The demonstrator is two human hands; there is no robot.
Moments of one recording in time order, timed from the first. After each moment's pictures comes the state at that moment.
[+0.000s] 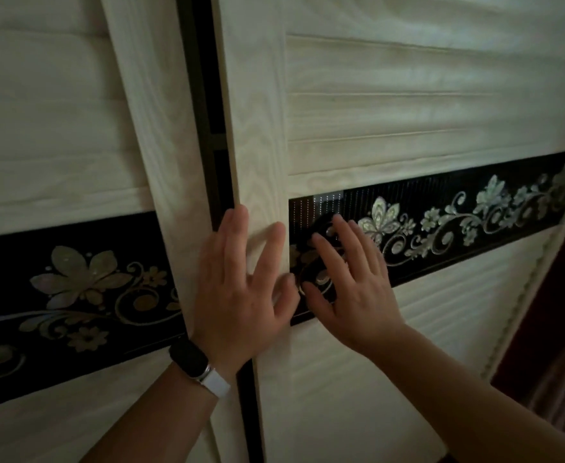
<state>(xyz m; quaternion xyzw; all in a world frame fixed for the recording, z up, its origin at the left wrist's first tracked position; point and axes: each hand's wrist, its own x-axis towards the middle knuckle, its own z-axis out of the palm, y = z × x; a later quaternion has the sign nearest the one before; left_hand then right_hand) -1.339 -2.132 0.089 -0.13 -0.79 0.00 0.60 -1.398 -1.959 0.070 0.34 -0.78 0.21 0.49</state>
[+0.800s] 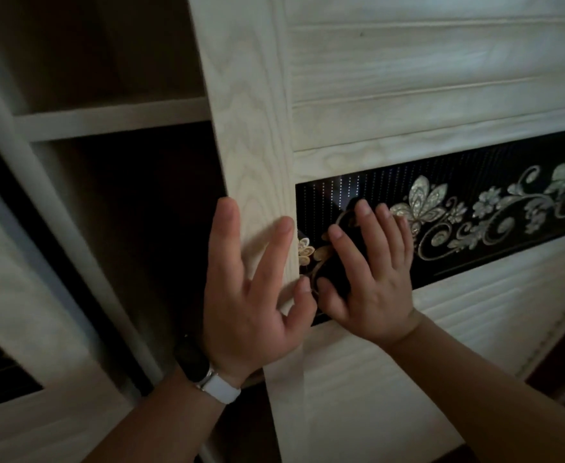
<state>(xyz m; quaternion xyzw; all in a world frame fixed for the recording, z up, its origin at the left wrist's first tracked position) -1.438 -2.026 0.080 -0.17 -0.78 -0.09 0.60 -1.537 -1.878 0.051 0.36 -0.67 0.22 0.61</state>
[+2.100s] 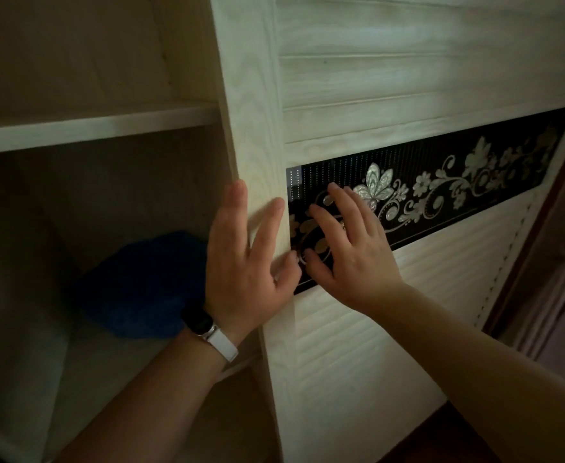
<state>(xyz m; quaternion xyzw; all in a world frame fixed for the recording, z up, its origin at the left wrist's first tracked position) -1.556 -1.876 0.080 -0.18 -0.80 -0.08 0.56 -1.605 -1.700 0.077 0.33 -0.79 0.17 0.50</state>
